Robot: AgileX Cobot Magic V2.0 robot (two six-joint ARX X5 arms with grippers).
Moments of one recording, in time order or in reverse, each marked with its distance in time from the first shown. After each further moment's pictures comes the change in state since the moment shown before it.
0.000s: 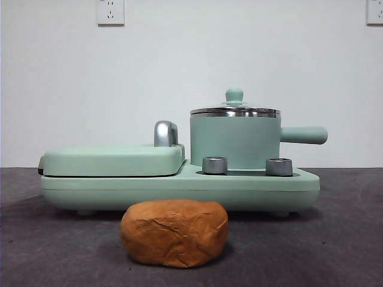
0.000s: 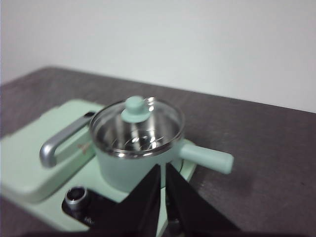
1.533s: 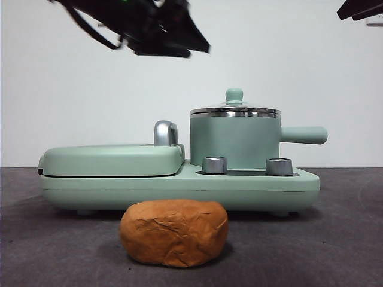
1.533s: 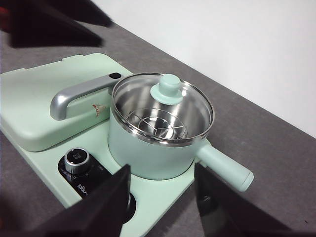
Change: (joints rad) left arm -0.573 1.088 0.472 0.557 -0.203 0.167; right arm 0.111 0.141 0.037 -0.007 0.002 -0.300
